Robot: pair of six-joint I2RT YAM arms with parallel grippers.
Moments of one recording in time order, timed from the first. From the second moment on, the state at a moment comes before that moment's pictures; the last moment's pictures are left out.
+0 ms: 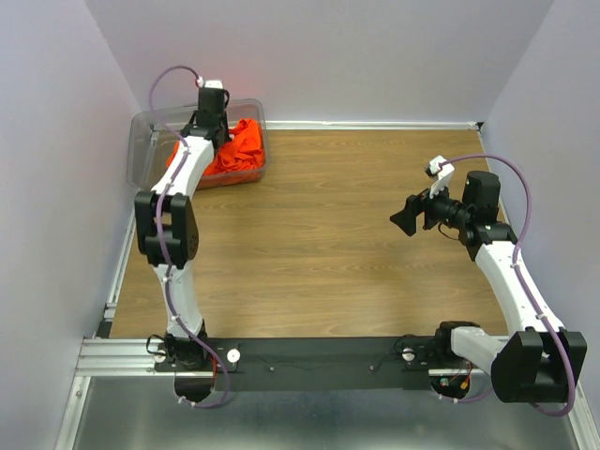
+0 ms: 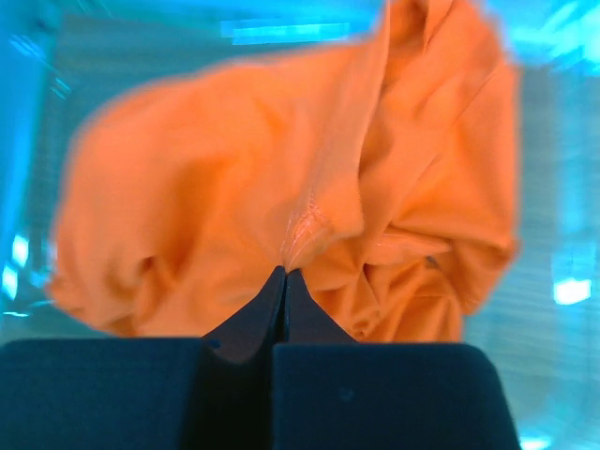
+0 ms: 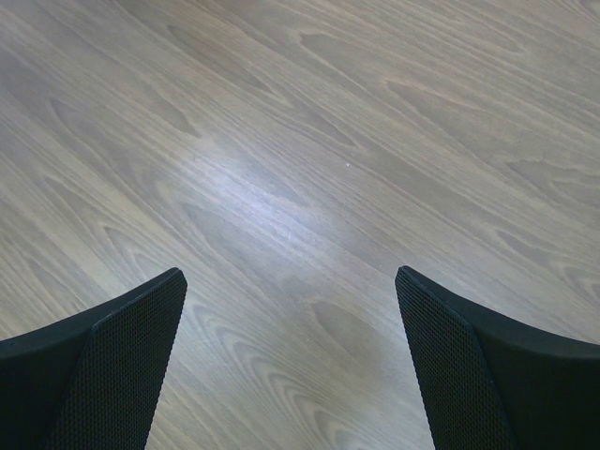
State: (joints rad) left arm -0.11 2.12 1.85 -0.40 -0.28 -0.12; right arm -0.02 1.09 0.81 -0.29 -0.68 -0.25
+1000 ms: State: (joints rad) left arm -0.54 1.32 1.96 0.16 0.30 -0.31; right arm -0.02 1.09 0.81 -0.29 -0.64 -0.26
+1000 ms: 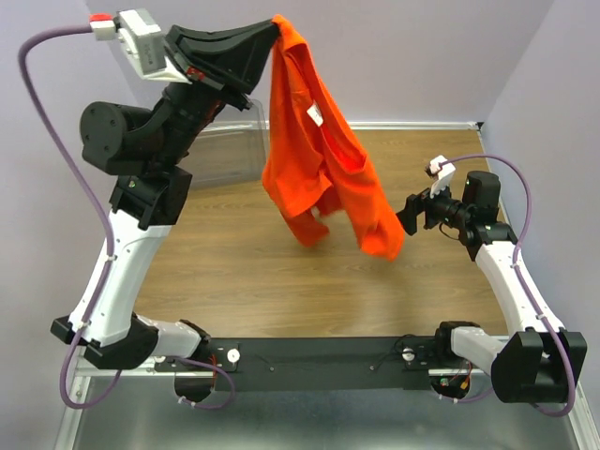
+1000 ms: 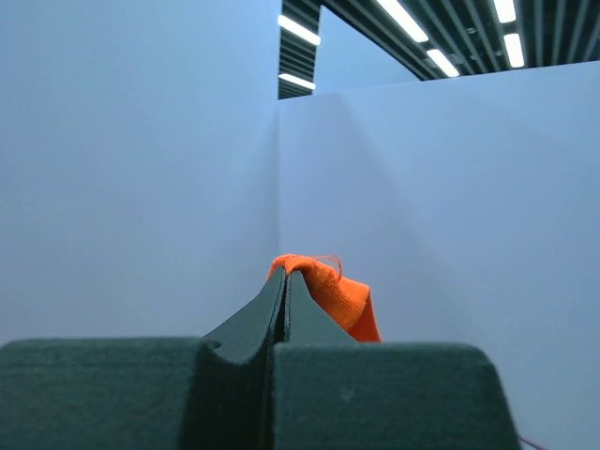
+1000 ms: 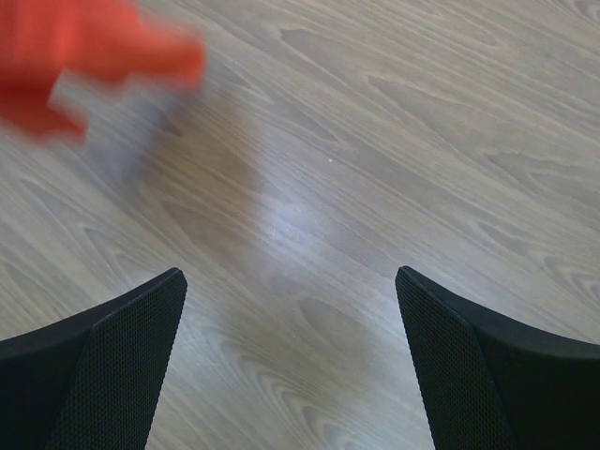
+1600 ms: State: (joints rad) left arm -0.59 1.45 1.32 0.22 0.33 -0.29; right arm -0.02 1.09 0.81 -0.29 -0.54 -0.26
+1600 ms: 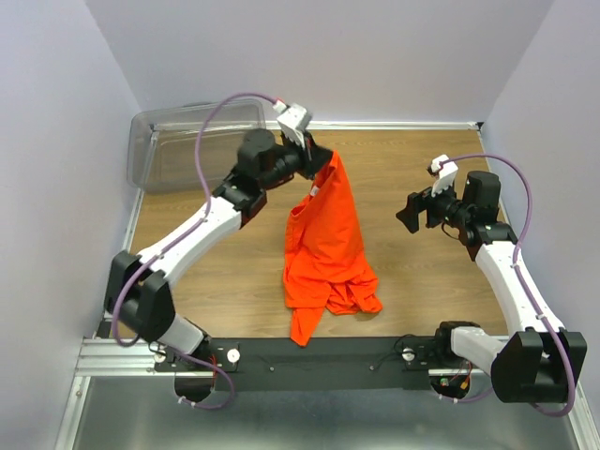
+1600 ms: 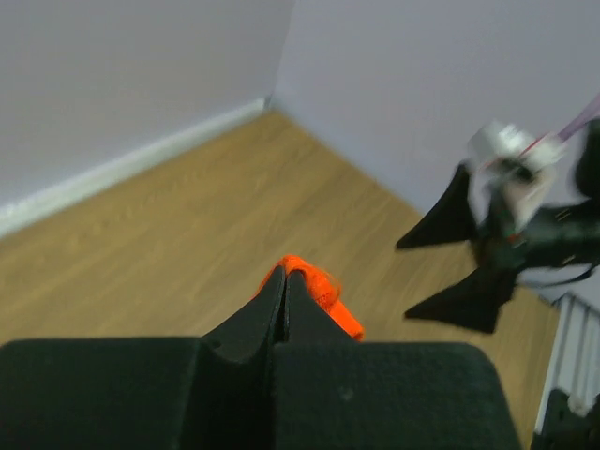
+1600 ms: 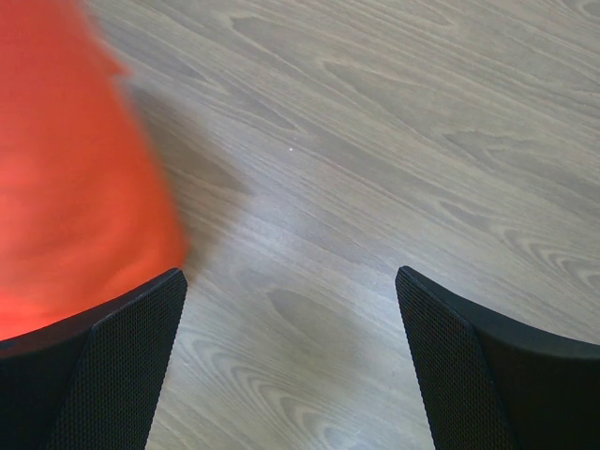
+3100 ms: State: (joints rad) left arm -0.55 0.61 0.74 0.15 -0.38 -0.02; right arm 0.60 1.68 1.30 -0.42 -0.61 -0.23
